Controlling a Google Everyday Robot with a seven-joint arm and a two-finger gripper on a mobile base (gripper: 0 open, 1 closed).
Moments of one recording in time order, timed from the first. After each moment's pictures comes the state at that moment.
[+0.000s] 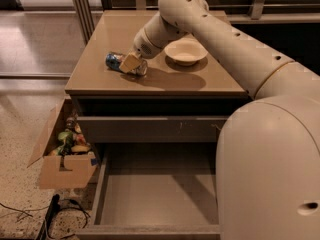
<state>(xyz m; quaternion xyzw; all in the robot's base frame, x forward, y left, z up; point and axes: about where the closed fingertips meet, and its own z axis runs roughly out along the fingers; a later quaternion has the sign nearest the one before) 0.746 0.086 0.837 -0.57 0.73 0.18 0.33</state>
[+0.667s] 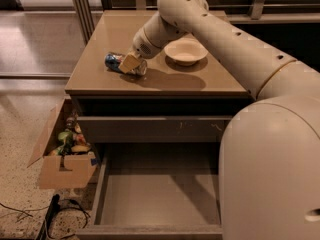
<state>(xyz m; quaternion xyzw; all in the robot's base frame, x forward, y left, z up) 0.741 0.088 0.842 -0.57 0.73 0.18 0.33</state>
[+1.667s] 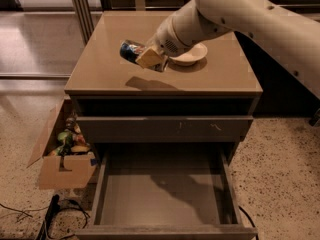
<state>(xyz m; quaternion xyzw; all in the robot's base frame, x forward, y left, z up) 0.659 0.030 0.915 -0.54 0.73 0.14 0.40</state>
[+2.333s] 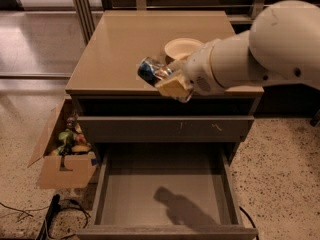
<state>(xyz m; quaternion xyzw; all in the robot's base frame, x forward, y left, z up) 0.539 -0.029 0.923 -0.48 0.75 0.13 0.44</state>
